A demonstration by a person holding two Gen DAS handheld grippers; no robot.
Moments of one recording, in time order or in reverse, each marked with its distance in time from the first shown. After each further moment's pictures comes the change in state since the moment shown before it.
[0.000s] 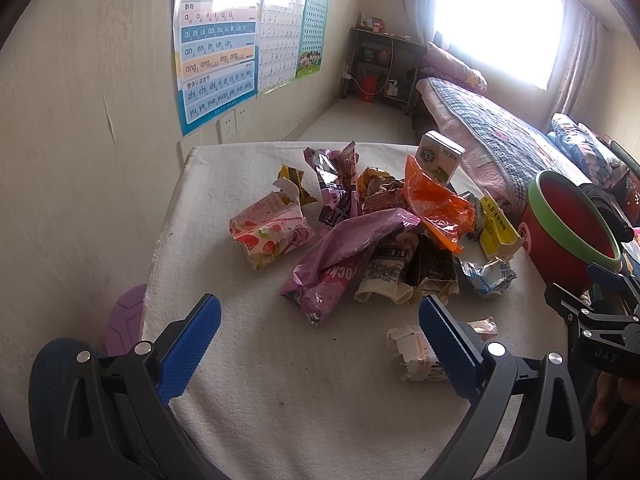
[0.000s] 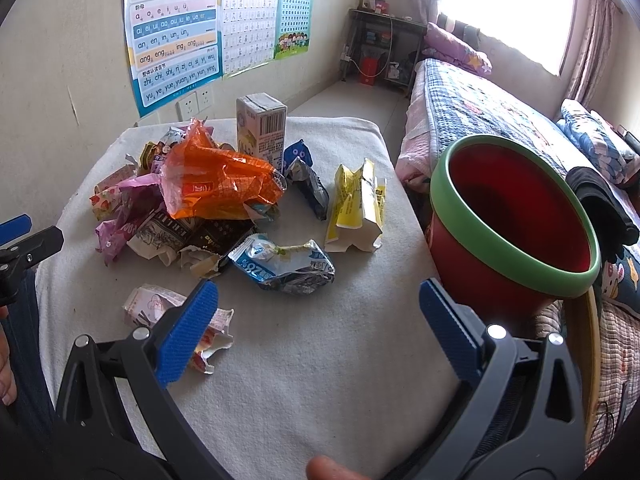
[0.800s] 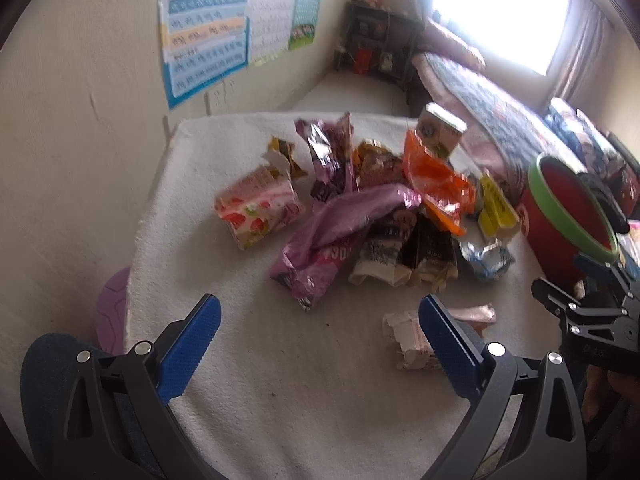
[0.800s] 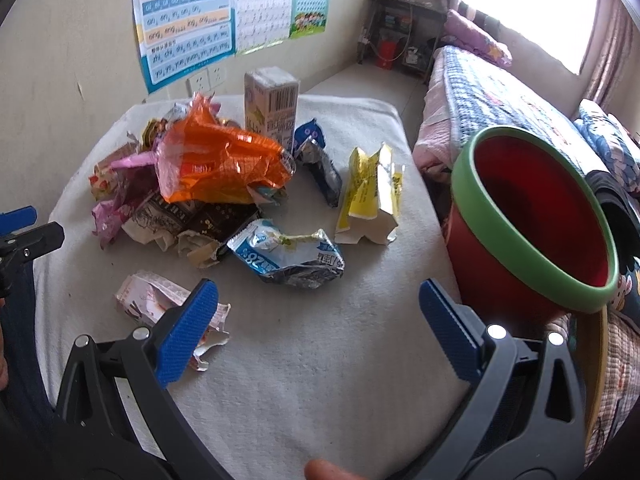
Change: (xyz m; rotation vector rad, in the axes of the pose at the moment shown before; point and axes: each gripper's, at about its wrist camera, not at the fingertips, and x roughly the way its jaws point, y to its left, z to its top) left arm 0.020 -0.003 0.006 0.000 0.149 -0.039; right arm 0.026 0.001 0.005 -0.056 0.090 0.048
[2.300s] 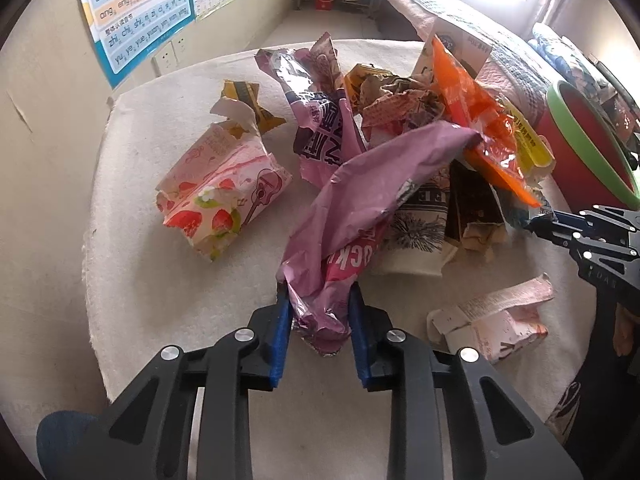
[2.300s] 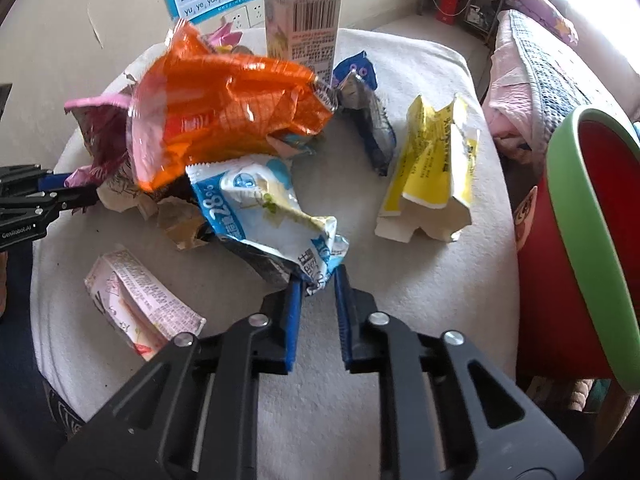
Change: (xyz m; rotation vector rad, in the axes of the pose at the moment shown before) left arm 0.068 0.003 0.029 0.147 0.224 -0.045; right arm 0.067 -0.007 0.014 -0.094 0.212 0.174
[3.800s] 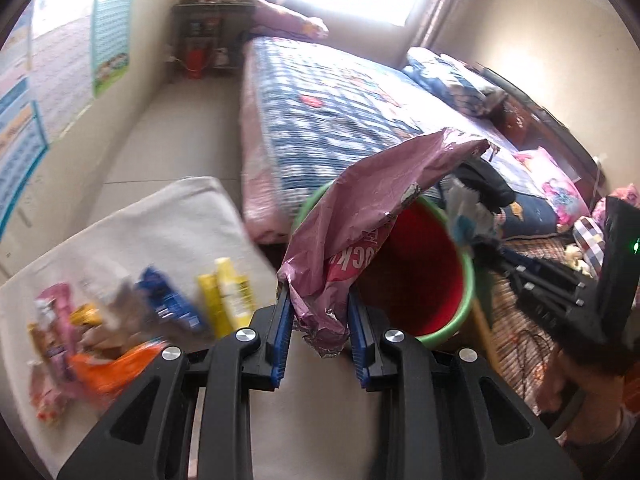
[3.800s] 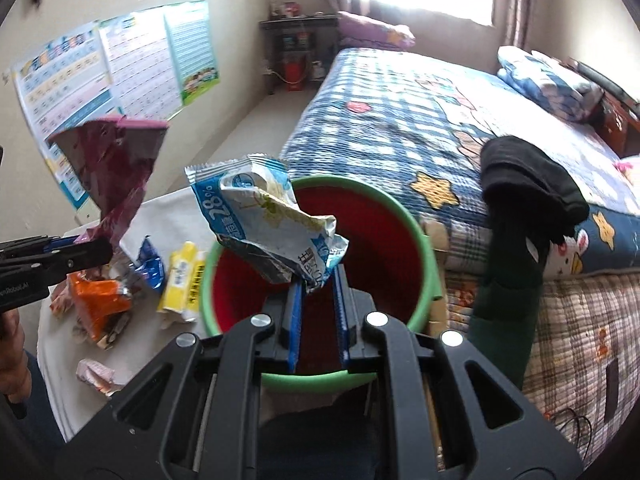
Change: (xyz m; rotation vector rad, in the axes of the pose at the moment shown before) left arm -0.080 -0.265 0.124 0.226 -0.183 -0.341; right arm -0.187 -0.214 -0.035 0.427 -0.325 -0.245
